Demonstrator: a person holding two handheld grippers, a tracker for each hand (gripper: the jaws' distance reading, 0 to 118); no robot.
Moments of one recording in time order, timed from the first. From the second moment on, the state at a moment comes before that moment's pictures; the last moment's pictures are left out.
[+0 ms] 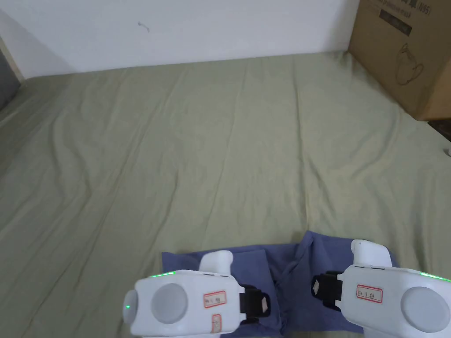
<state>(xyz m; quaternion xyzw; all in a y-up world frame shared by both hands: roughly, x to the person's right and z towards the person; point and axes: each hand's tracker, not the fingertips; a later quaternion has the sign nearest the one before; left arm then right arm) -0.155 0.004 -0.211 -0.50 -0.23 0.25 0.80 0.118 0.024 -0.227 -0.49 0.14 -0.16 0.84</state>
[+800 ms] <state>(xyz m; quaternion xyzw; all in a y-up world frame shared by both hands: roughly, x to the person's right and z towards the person) -0.311 -0.074 -0.213 -0.44 -0.20 0.48 0.73 0.061 0.022 -0.236 -0.52 0.17 -0.11 0.83</state>
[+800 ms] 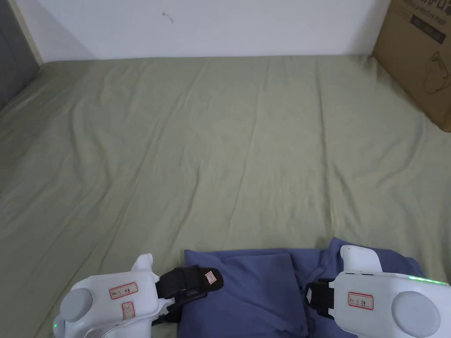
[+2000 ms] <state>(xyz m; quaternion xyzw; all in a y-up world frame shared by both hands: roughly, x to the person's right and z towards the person) -0.406 0.076 -0.167 -0.44 -0.01 0.38 0.81 0.071 0.021 -0.240 -0.52 0.16 -0.12 0.83</state>
